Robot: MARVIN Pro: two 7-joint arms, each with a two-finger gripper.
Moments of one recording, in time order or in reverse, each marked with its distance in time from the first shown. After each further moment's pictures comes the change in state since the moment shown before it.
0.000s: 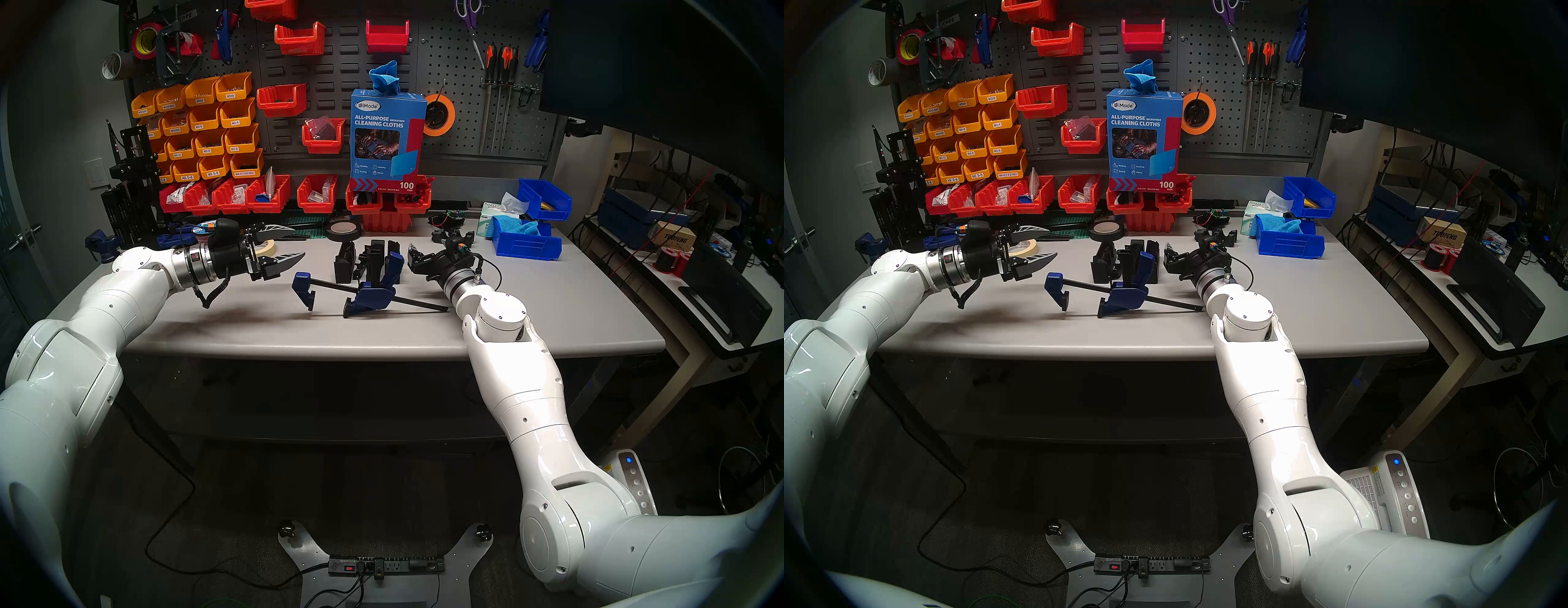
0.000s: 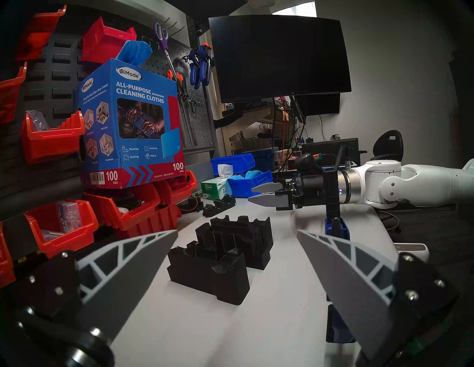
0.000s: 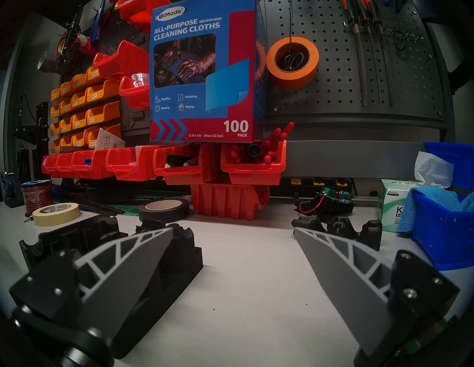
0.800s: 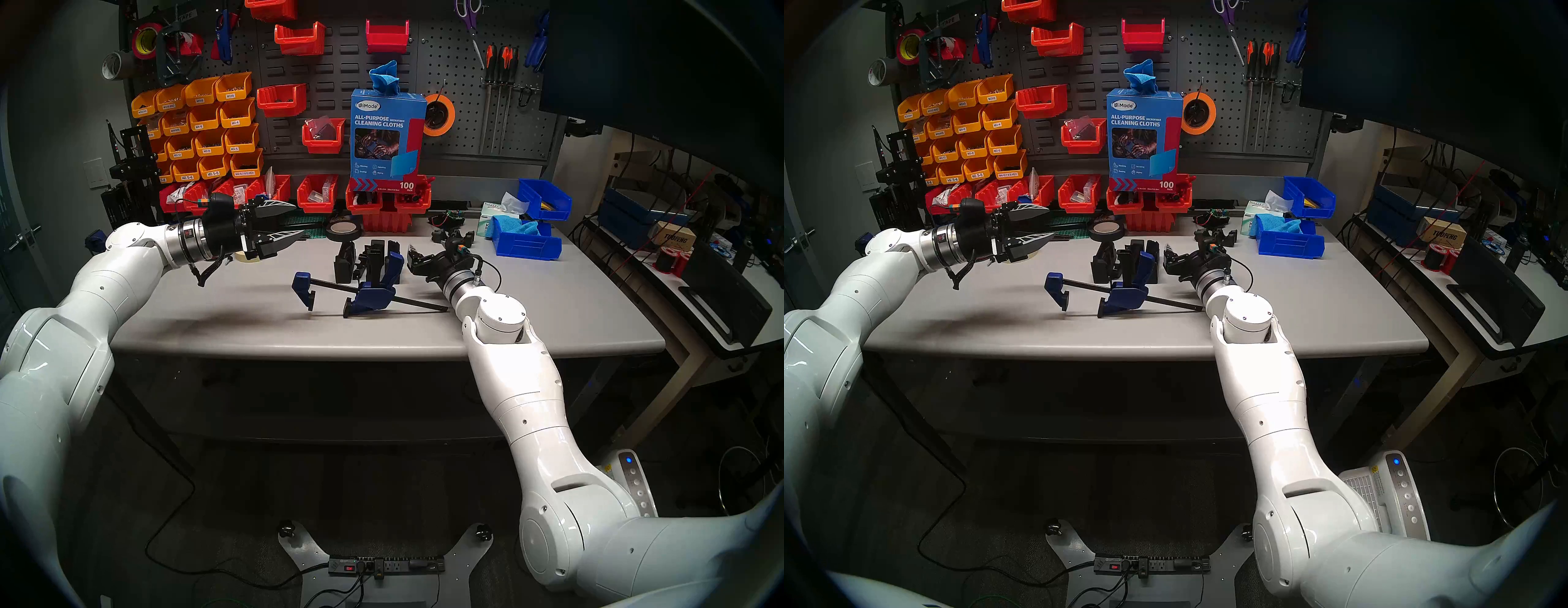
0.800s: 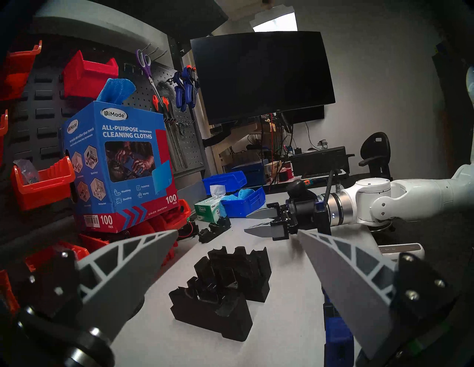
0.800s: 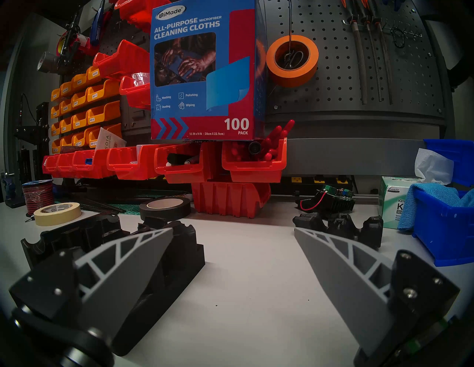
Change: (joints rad) left arm -0.063 0.037 -0.017 -0.094 -0.002 0.046 -0.029; right arm -0.006 -0.002 0.001 -0.003 0.003 0.002 0.000
